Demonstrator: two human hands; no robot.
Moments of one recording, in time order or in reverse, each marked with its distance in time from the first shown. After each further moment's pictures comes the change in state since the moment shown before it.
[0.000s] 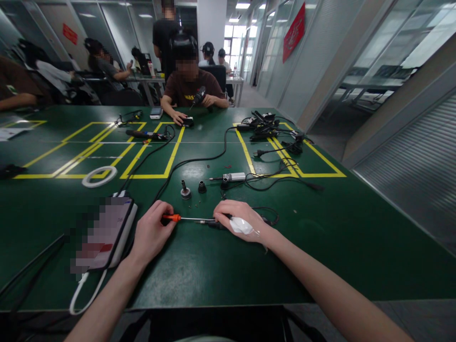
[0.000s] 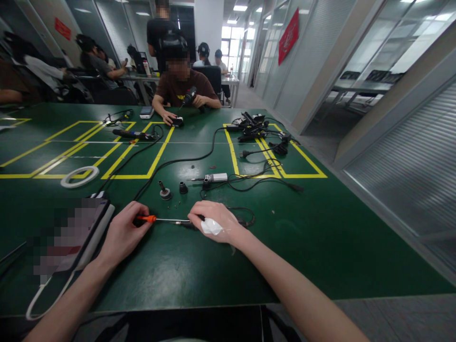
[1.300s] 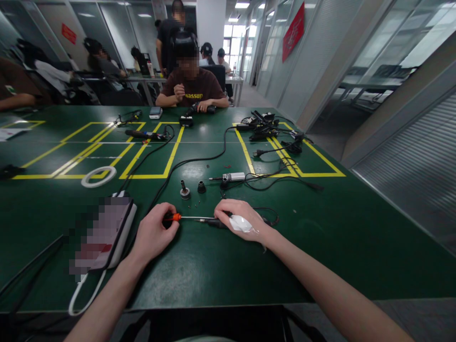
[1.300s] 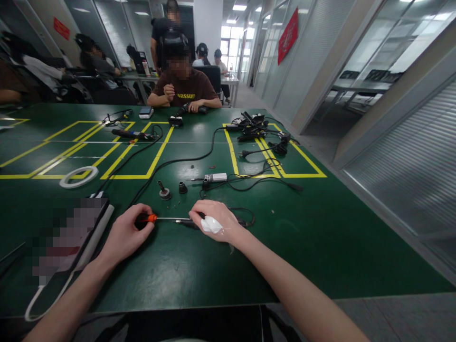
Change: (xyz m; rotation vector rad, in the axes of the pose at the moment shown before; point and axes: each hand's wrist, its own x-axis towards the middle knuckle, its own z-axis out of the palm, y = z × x) left_hand -0.001 -0.001 0.003 0.010 -0.061 -0.003; right_hand 0.001 -0.002 -0.001 0.033 0.029 0.065
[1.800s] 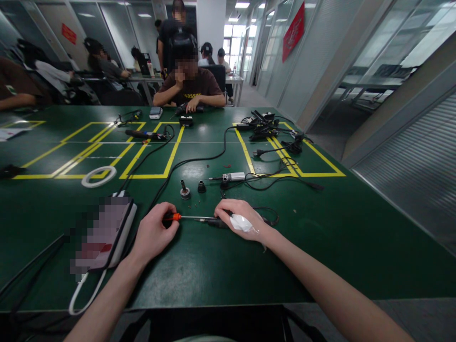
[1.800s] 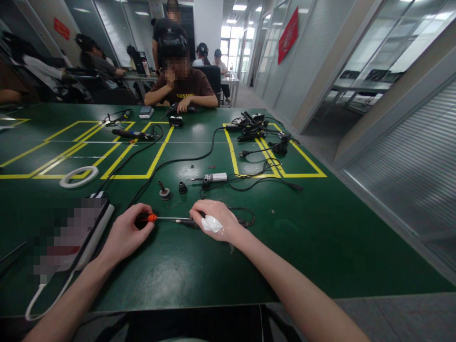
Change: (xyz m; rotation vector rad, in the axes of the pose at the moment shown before) left_hand 0.001 0.001 -0.001 -0.015 0.006 0.002; right_hand 0.001 -0.001 -0.001 0.009 -0.016 0.011
